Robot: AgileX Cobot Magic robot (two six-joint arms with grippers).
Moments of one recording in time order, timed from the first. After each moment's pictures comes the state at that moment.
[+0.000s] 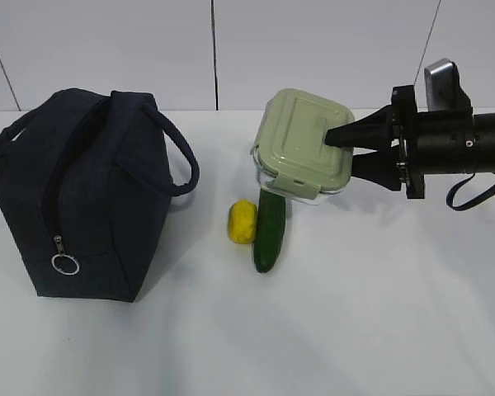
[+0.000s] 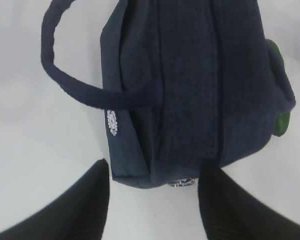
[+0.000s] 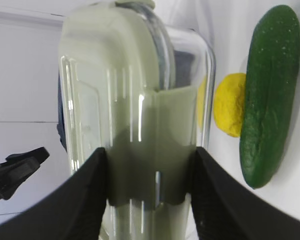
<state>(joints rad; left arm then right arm) 0.07 1.22 -0.91 -0.56 0.77 0.38 -0.05 1.89 -1.04 1.62 1.12 -1.00</state>
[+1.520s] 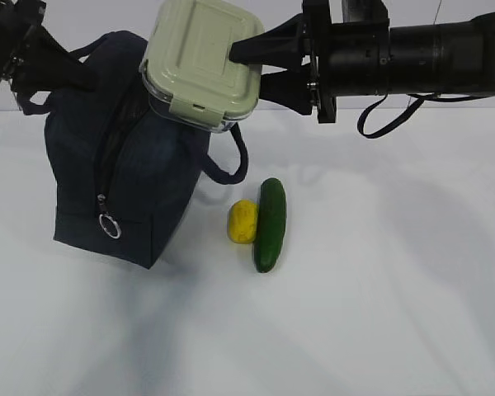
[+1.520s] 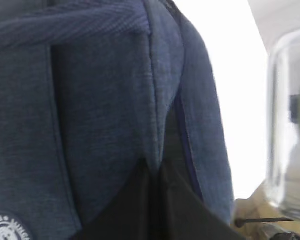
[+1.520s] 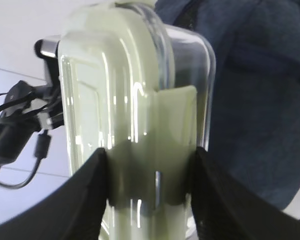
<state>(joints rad) 0.02 1.74 -1.38 -1.03 1.06 0.64 0.20 1.89 -1.33 1.70 1.10 -0.91</state>
